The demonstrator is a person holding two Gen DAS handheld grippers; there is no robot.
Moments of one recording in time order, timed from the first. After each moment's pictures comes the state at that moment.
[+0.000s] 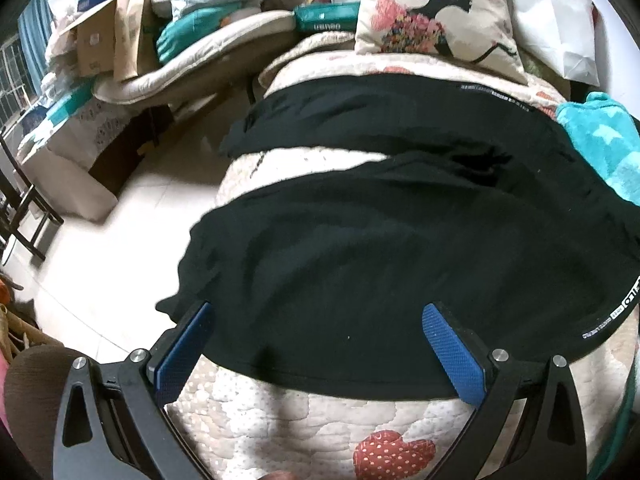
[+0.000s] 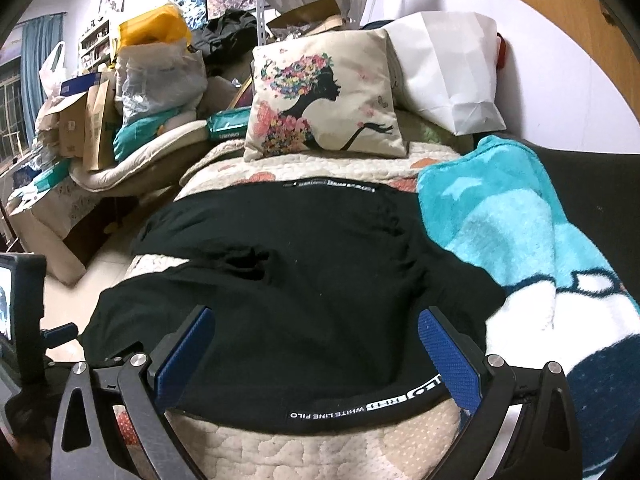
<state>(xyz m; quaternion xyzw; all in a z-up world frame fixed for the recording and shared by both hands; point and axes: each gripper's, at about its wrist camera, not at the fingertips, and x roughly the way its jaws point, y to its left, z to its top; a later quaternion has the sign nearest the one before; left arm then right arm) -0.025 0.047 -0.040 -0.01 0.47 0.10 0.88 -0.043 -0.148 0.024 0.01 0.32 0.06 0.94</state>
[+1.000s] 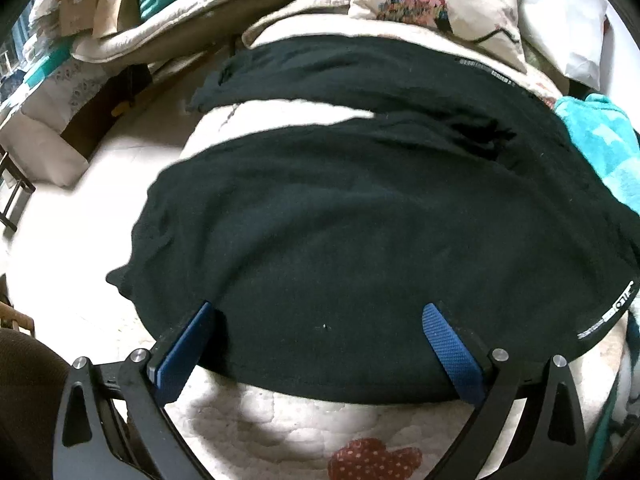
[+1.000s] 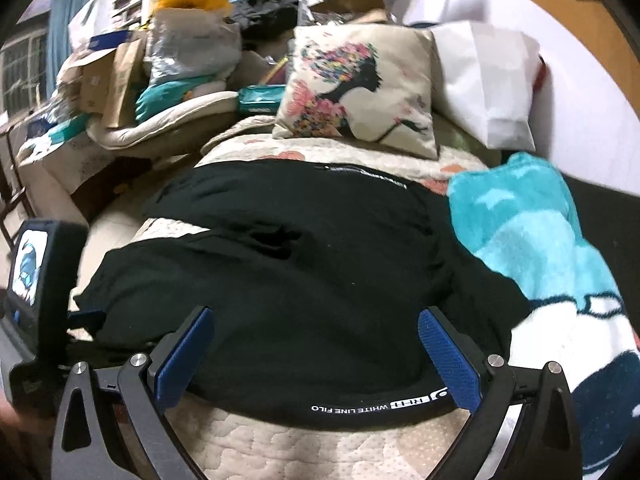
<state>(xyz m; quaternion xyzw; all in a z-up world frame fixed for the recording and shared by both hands) -0.019 0.052 -0.060 -0.07 0.50 0.07 0.86 -0.041 -0.119 0.014 -0.05 0.34 0.08 0.94</state>
